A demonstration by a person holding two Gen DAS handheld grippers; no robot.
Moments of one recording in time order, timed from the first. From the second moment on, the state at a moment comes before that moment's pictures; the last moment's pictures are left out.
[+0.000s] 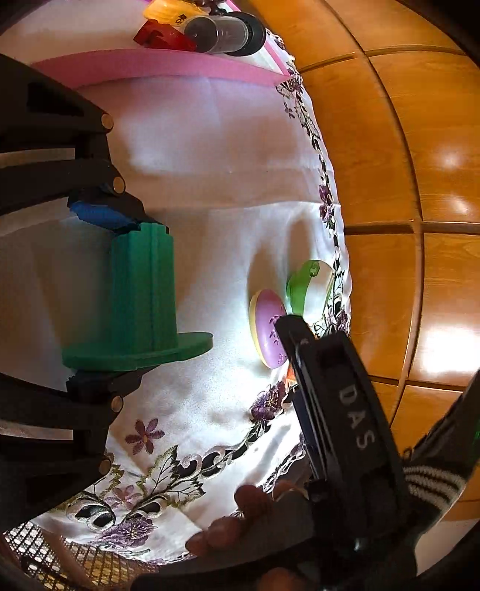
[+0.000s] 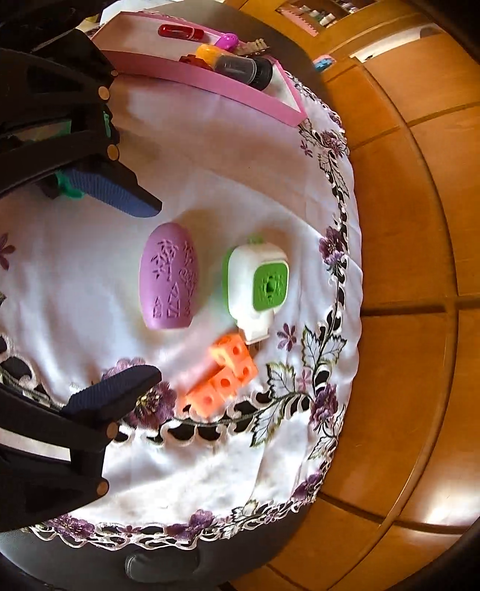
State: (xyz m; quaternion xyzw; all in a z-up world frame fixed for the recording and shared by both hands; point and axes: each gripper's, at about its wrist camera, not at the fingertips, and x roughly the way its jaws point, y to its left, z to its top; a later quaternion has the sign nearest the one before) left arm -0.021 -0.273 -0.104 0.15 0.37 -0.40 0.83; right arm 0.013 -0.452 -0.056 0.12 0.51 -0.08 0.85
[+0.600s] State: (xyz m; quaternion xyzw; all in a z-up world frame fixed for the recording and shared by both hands) left arm -0.021 -0.272 -0.104 0.14 0.37 -0.40 0.83; right arm 0.040 -0.444 -0.085 0.09 0.55 -0.09 0.83
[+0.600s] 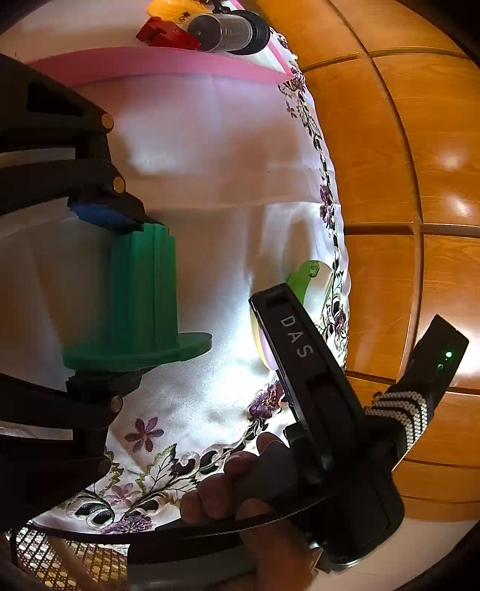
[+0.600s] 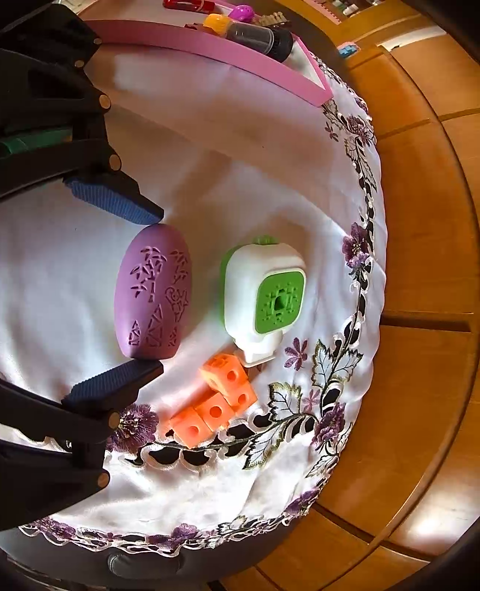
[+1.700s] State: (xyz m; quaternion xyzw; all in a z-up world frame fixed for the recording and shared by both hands) left arm -0.021 -0.272 -0.106 0.15 0.37 -0.40 0.83; right arm 0.045 -0.453 -0.093 0.12 0.55 -0.09 0.82
